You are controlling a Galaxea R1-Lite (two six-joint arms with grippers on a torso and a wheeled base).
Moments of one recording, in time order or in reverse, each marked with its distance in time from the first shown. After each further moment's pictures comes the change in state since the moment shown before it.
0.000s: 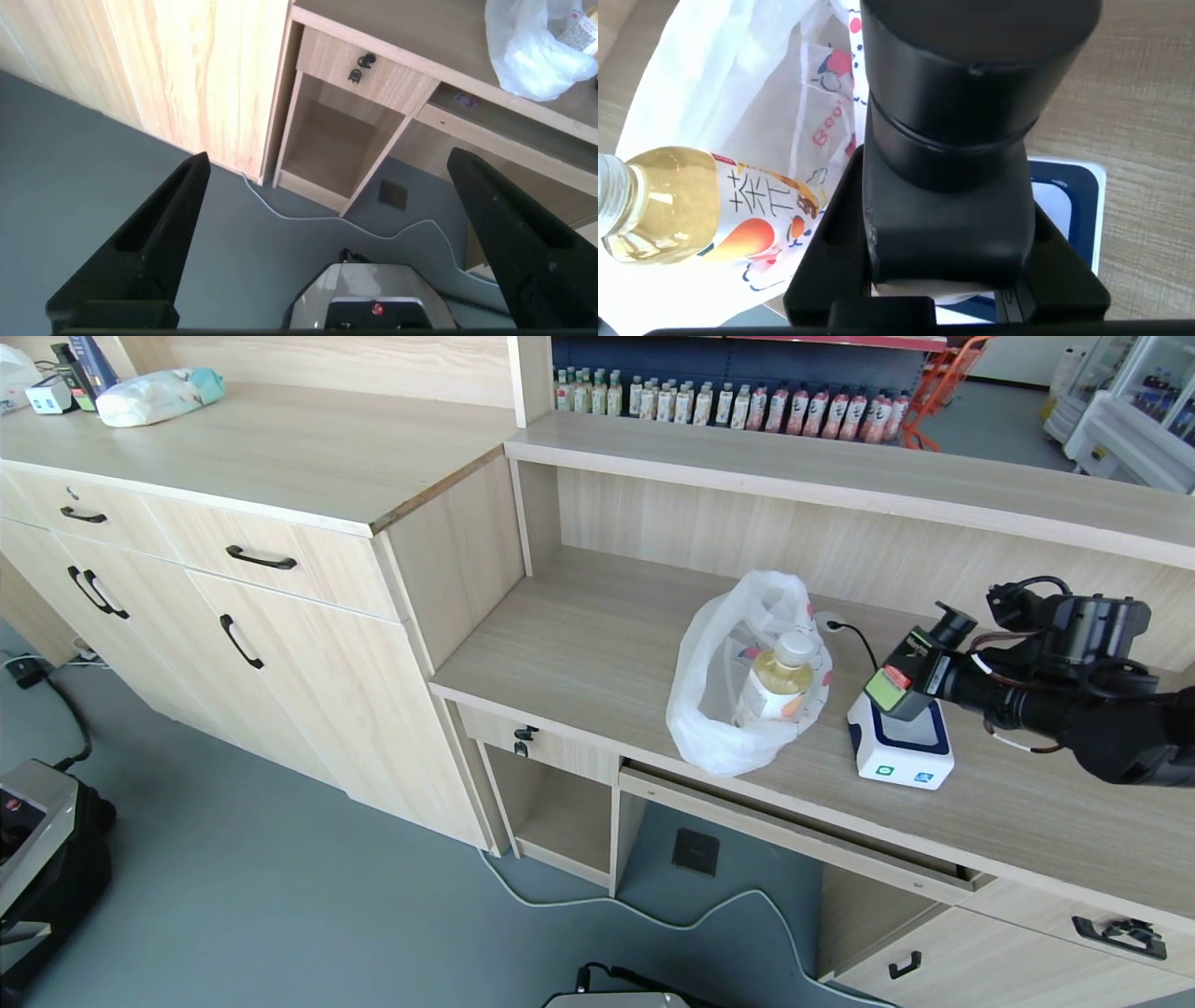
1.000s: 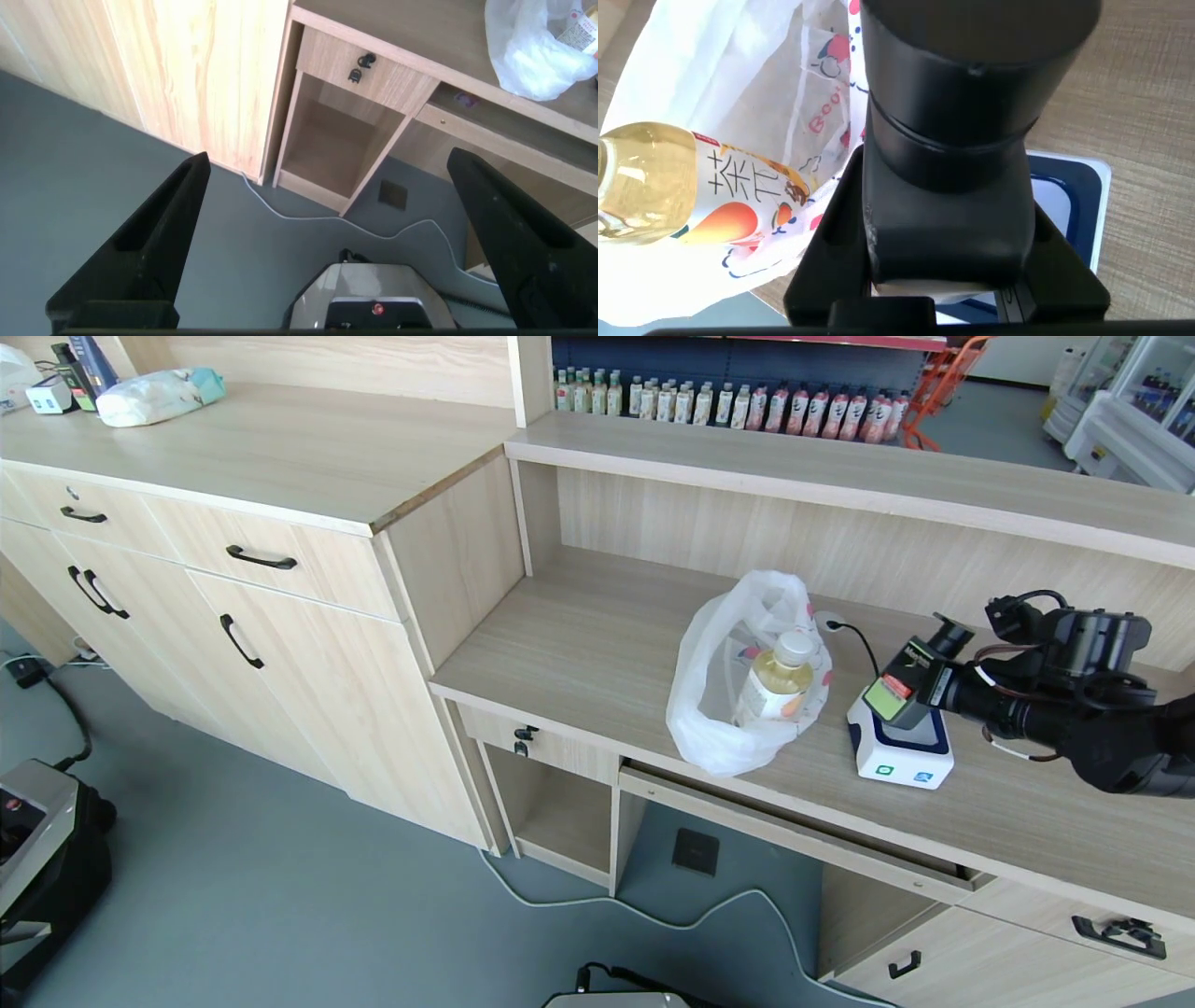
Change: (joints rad) left arm 0.000 0.000 0.000 0.000 0.000 0.000; right arm -0.034 0.040 0.014 -0.044 0.086 -0.014
